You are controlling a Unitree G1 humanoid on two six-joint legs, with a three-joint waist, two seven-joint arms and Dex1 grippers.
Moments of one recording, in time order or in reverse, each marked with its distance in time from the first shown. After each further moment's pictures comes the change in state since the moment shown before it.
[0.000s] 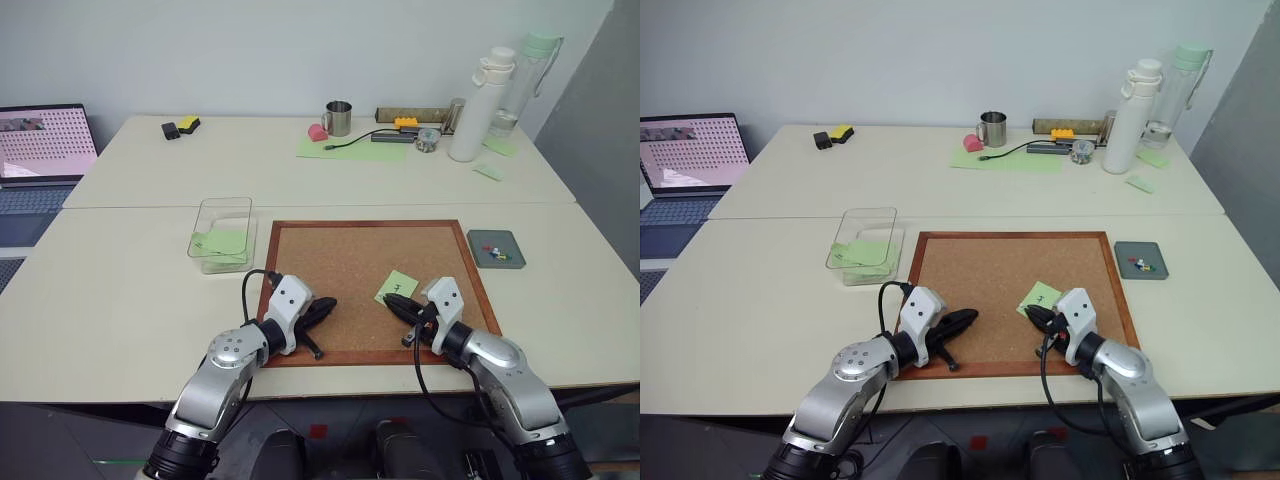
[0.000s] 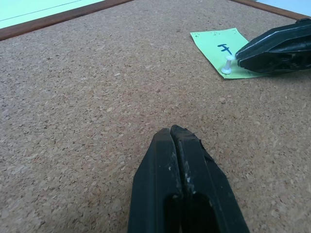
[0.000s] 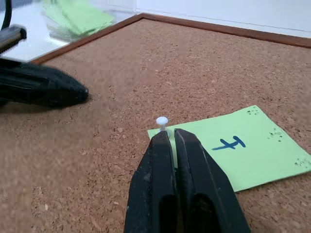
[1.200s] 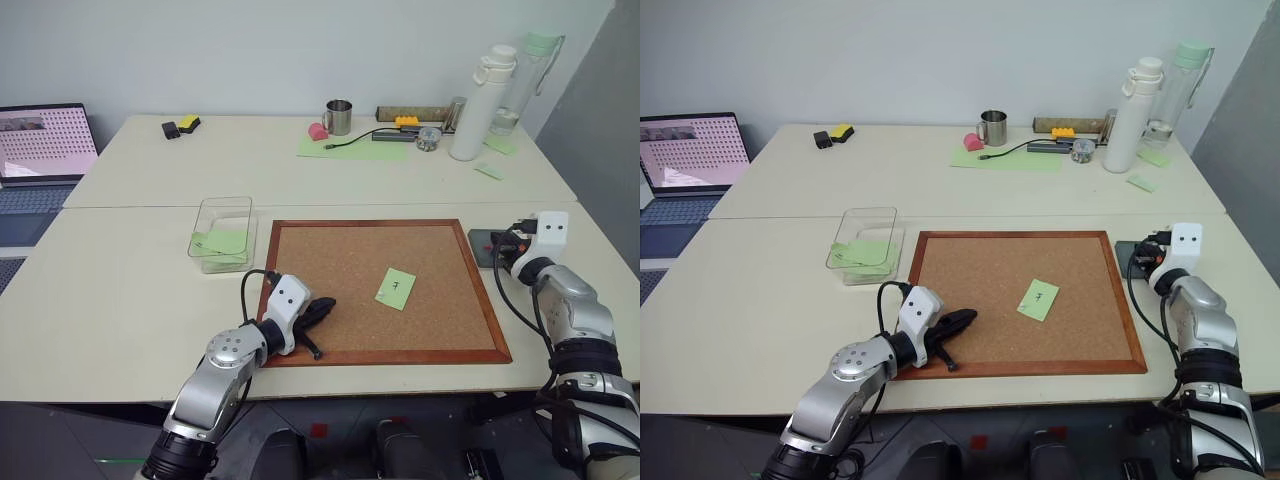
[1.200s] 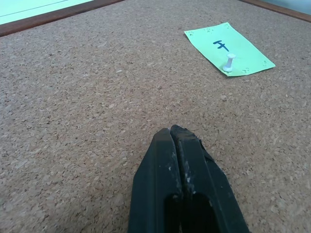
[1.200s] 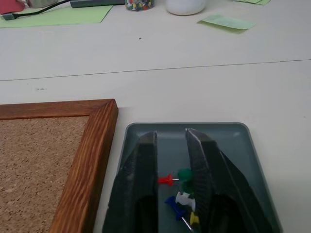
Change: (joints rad) left arm 0.008 0.003 0.008 -0.019 -0.004 0.024 0.000; right arm -0.493 -0.175 -0.393 0.730 0.031 -0.015 -0.206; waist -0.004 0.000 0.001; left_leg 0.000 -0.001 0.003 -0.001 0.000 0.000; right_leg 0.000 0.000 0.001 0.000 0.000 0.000
